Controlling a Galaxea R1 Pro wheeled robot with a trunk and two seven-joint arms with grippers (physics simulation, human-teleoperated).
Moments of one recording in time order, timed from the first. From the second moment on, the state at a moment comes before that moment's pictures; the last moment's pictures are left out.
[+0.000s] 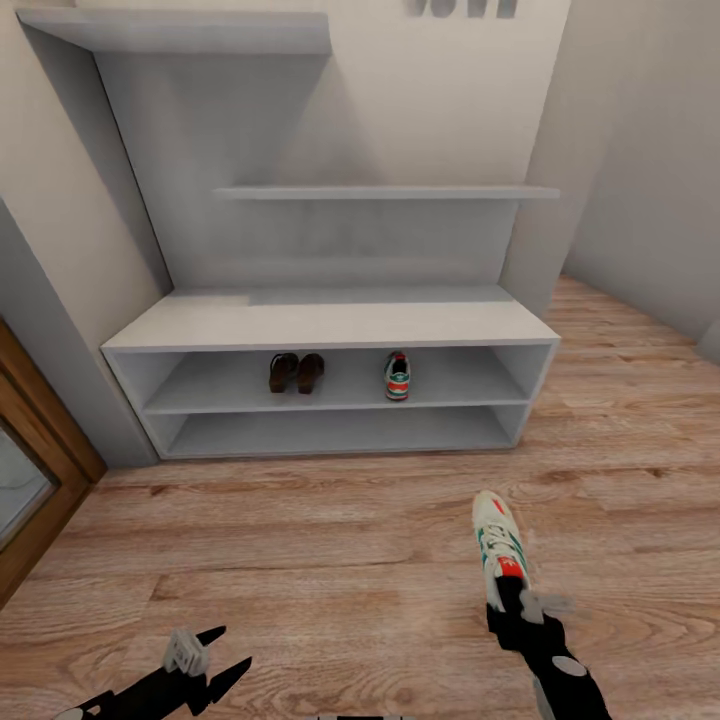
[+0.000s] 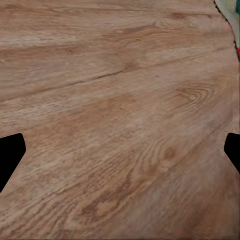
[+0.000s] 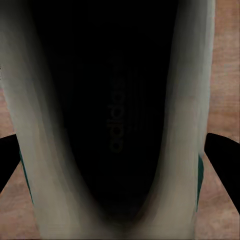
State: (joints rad) left arm -0.26 0.24 0.08 -0.60 0.14 -0.24 -0.98; right arm -0.20 0.02 -0.18 -1.02 0.11 0.25 -0.02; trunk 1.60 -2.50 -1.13
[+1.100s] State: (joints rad) left arm -0.23 0.25 0.08 -0.46 0.13 -0.41 -1.19; right arm -0.66 0.17 0.04 -0.94 0.11 0.56 -0.37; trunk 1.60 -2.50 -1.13
